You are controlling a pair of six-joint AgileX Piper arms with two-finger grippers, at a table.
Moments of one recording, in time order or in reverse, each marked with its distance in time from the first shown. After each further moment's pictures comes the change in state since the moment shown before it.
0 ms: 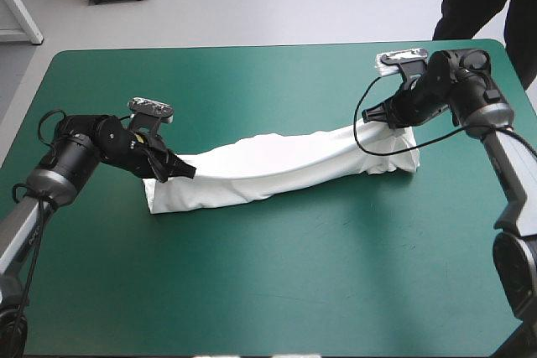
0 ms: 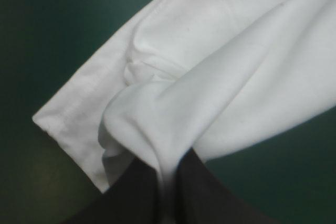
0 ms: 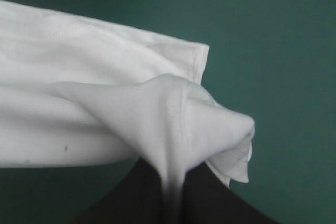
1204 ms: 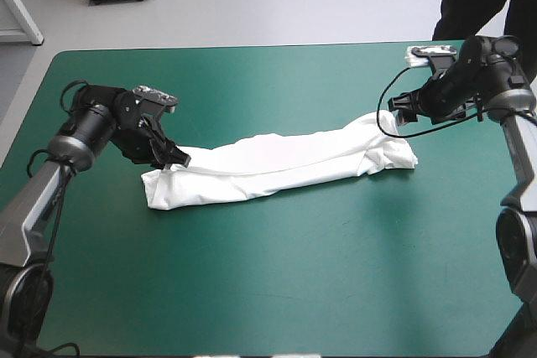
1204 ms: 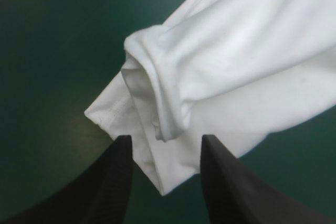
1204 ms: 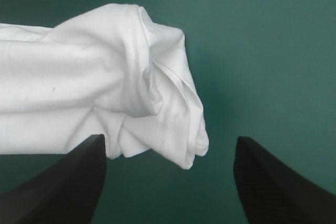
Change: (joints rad) left arm 0.000 0.159 -0.213 0.152 0.188 -0.027; right arm -0.153 0.092 -0.101 0.085 0.109 -0.049
